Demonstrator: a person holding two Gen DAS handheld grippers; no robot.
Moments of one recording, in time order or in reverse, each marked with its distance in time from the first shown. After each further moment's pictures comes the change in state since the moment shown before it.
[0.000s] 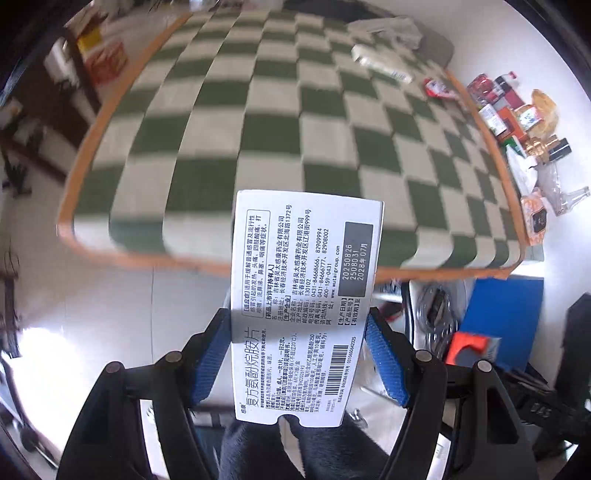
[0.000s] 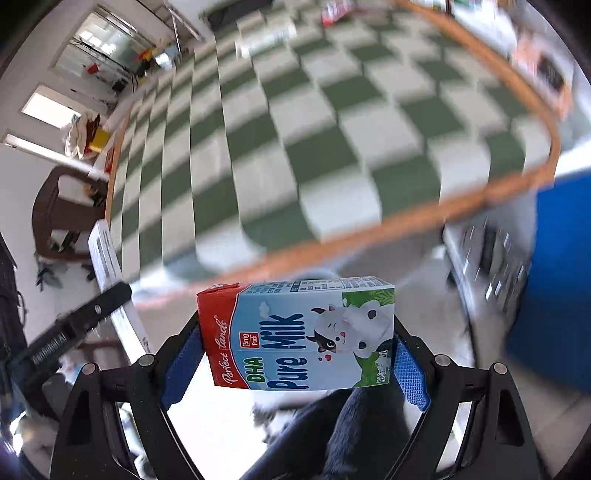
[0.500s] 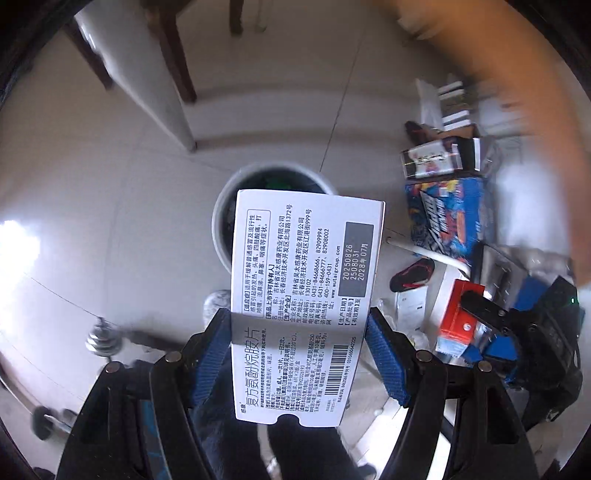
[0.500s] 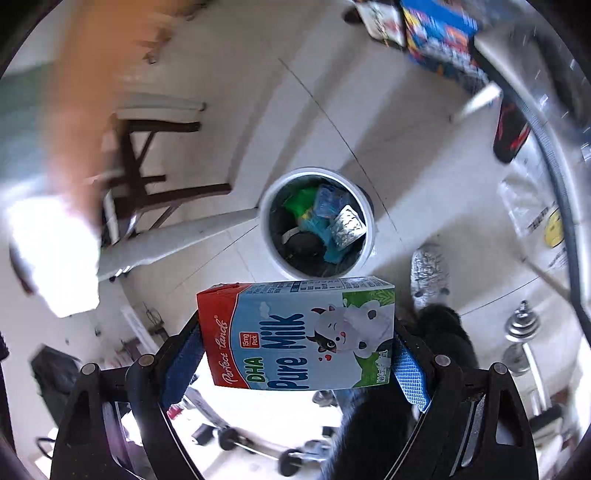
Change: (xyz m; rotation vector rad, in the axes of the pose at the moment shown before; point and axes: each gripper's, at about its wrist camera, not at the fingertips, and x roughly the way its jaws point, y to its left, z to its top) left arm 0.265 0.088 -0.094 -0.274 0.262 -0.038; right arm 0.262 -0.125 -0.050 0.288 0.298 0.141
